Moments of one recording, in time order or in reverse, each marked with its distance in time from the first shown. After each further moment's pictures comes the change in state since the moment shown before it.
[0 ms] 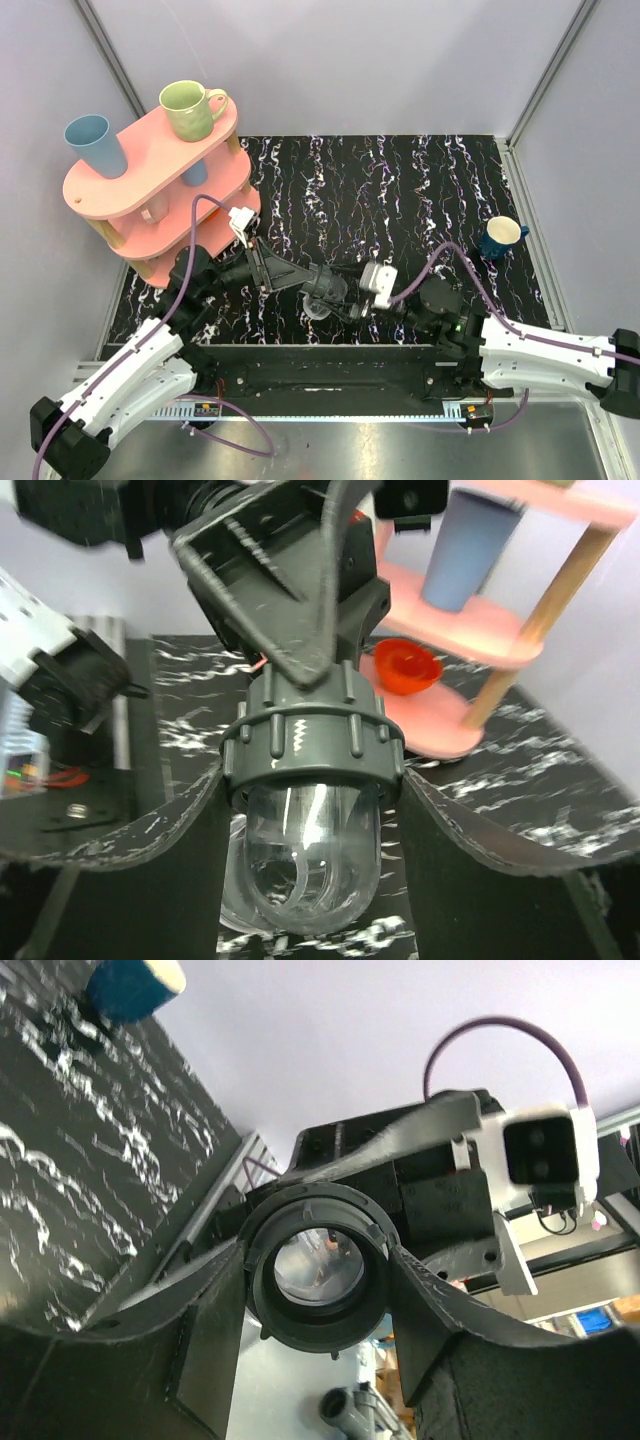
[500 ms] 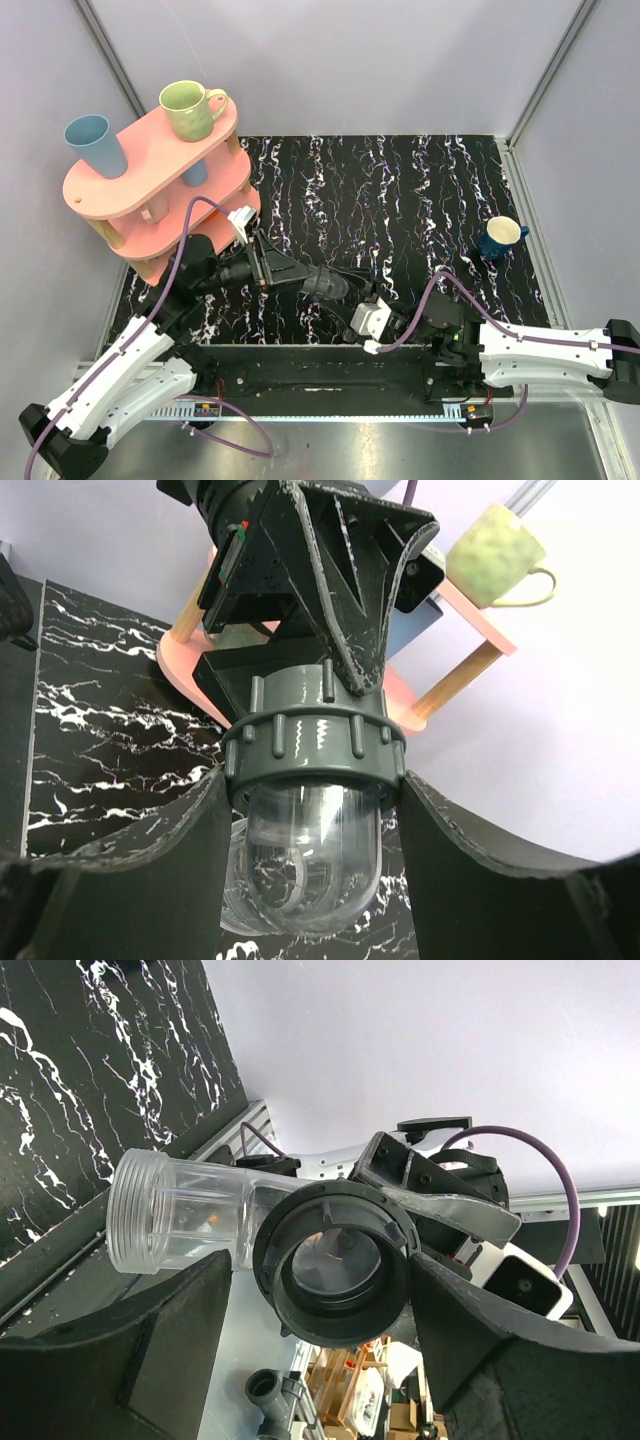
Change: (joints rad) left arm -0.016 -0.004 0.143 -0.321 -0.059 -0.076; right arm 0.093 -0.004 -0.028 0.078 0.062 -0.390
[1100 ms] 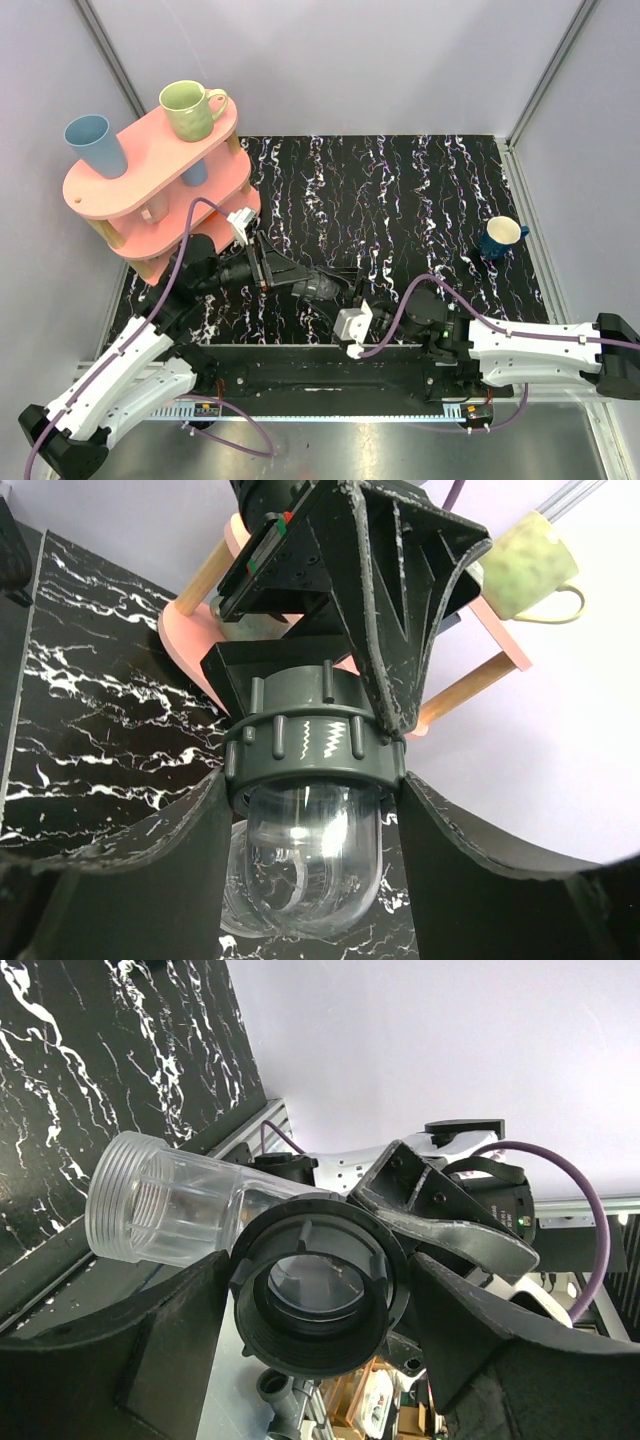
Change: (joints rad) left arm -0.002 0.014 0.011 -0.055 -0.013 0.040; right arm -0.001 0.089 0.051 -0.045 -0.015 -0.103
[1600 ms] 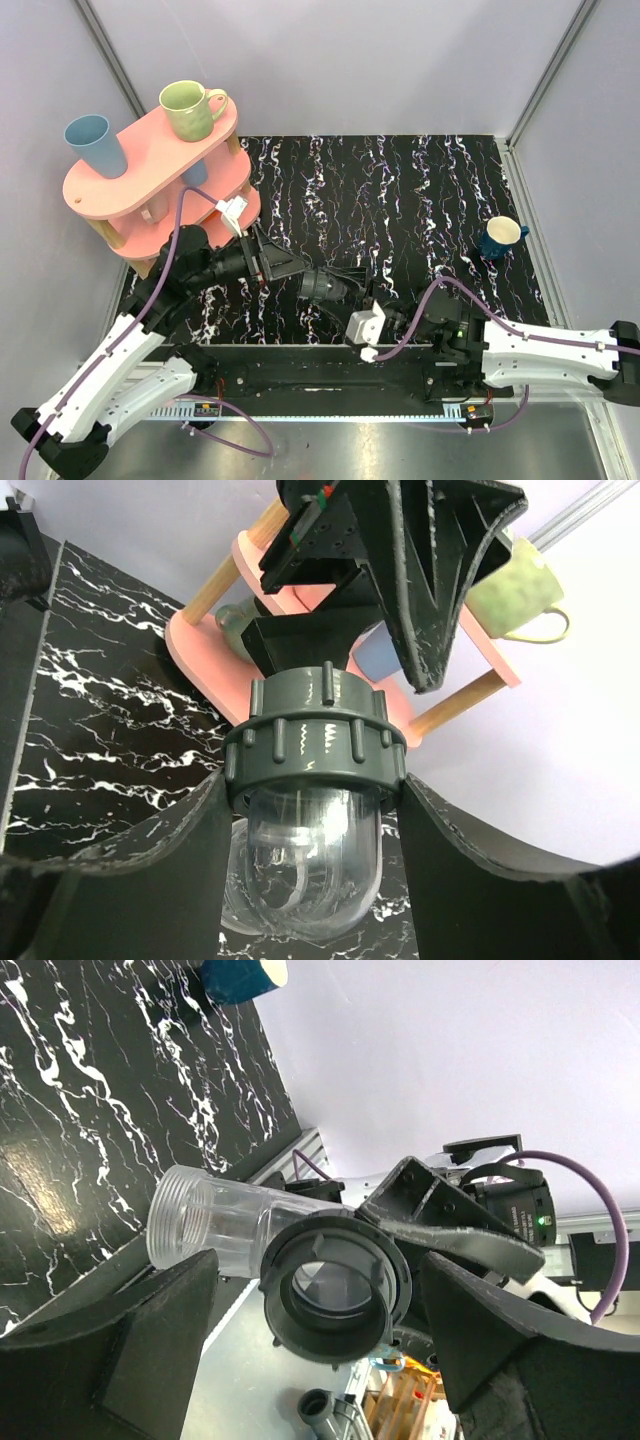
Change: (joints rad) left arm -0.005 0.005 0.146 -0.155 -0.103 0.150; right arm -0.036 -0.111 0.011 -0.119 -0.071 0.019
